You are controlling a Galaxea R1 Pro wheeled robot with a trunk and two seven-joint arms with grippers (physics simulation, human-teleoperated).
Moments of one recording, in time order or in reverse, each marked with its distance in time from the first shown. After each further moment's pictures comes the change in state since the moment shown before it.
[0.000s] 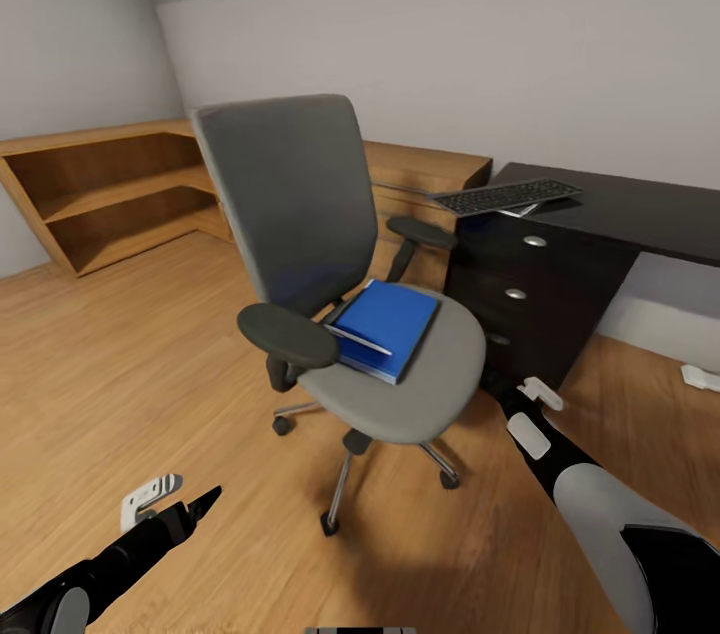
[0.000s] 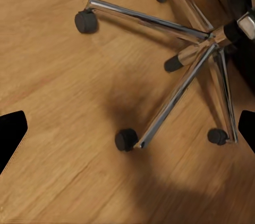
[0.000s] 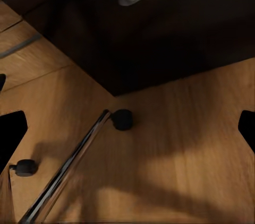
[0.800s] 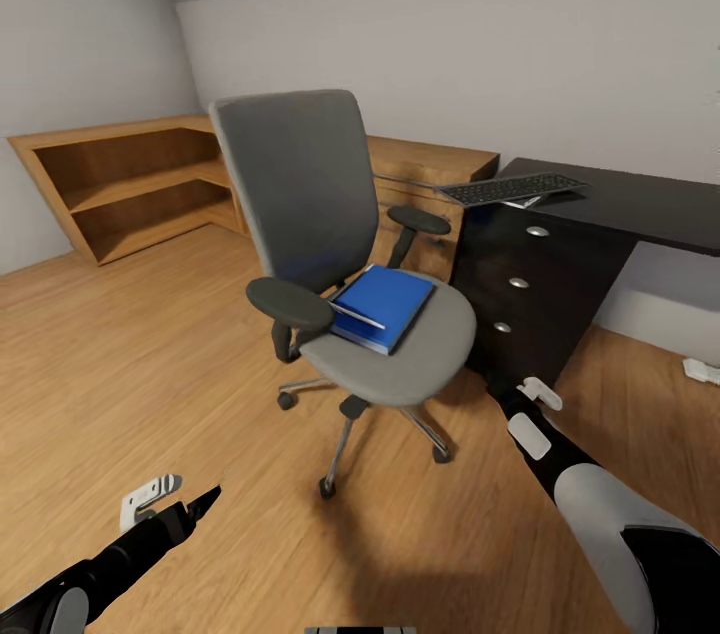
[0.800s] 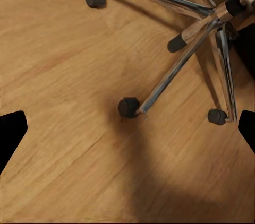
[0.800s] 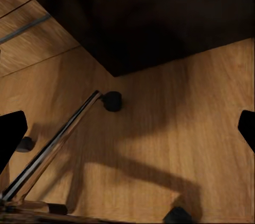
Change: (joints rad) left arm 0.000 0.001 0.002 0.000 0.000 0.003 0.000; right arm 0.000 -0.002 0.007 0.000 -0.005 0.005 0.007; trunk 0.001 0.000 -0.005
